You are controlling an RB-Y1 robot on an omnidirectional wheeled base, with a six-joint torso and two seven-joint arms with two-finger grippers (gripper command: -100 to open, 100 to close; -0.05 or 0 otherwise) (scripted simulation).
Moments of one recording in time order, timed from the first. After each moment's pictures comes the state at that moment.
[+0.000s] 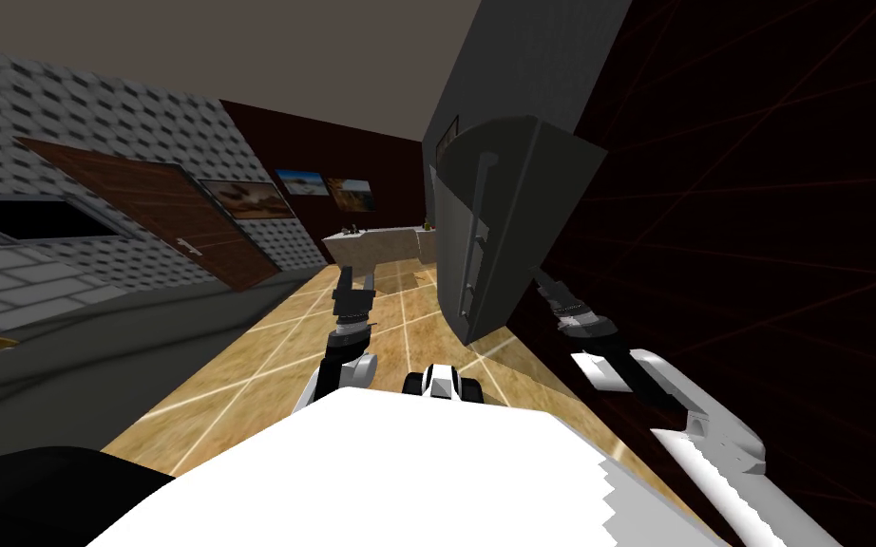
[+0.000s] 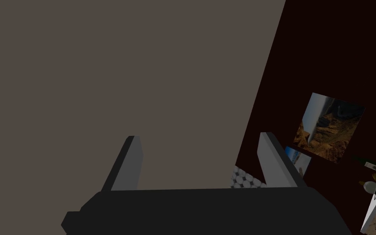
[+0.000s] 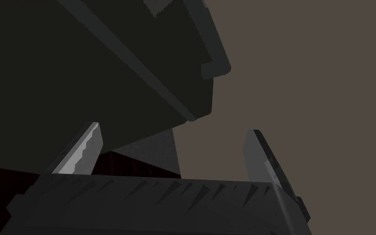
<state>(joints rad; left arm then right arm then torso) 0.50 -0.04 -0.02 -2.31 -0.12 -0.55 0.12 0.32 -0.67 -0.21 -2.07 0.04 -0.49 0.15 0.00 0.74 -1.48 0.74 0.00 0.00</state>
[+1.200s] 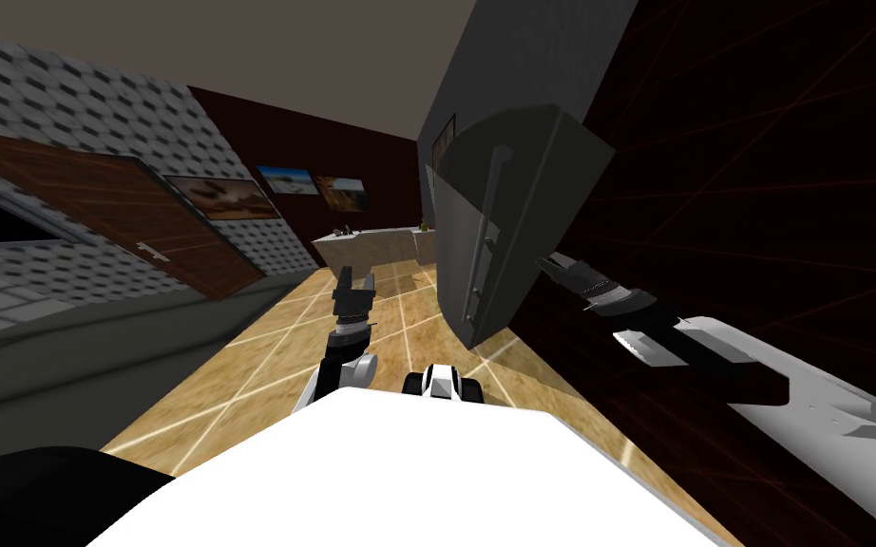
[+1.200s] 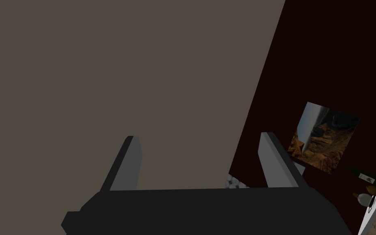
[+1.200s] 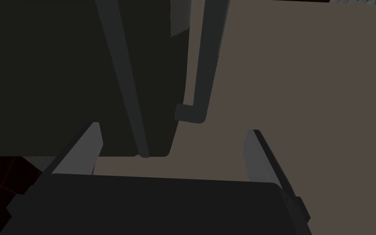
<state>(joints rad) 0.50 -0.04 -0.02 -2.31 -0.12 -0.55 0.12 0.25 -1.03 -0.30 -1.87 0.06 -0.56 0.30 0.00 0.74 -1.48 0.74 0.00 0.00</state>
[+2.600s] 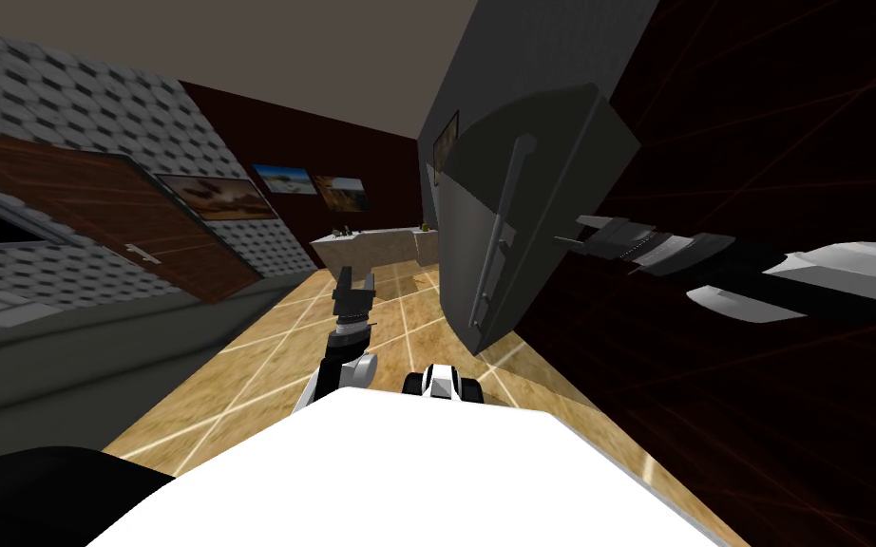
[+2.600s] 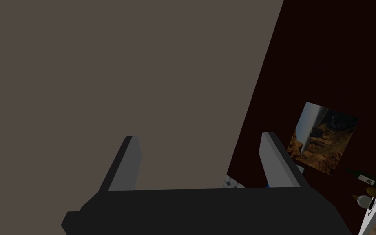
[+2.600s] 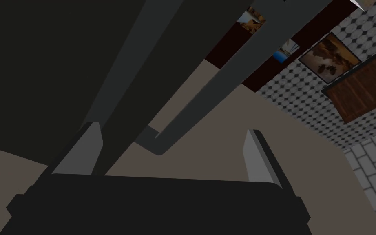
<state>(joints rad) 0.50 -0.04 -0.02 -2.31 -0.12 -0.55 0.12 0.18 -1.43 -0.39 -1.65 0.11 -0.63 0.45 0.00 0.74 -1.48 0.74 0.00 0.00</state>
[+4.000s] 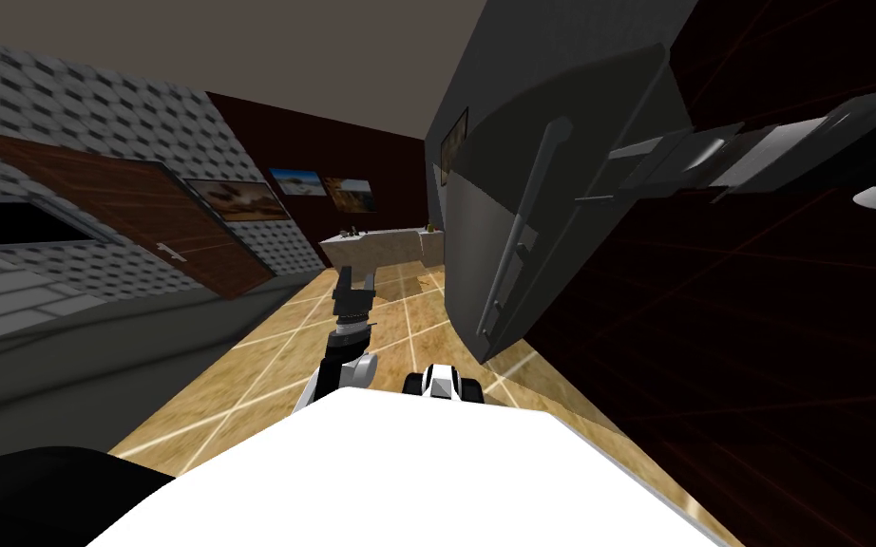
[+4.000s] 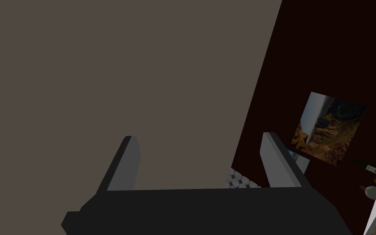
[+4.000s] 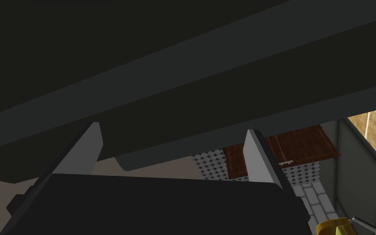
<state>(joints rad) 0.50 -0.04 -0.02 -2.31 -0.12 -0.55 0.12 0.16 -1.84 -0.50 -1.42 0.19 -0.70 0.59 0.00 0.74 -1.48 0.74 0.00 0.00</state>
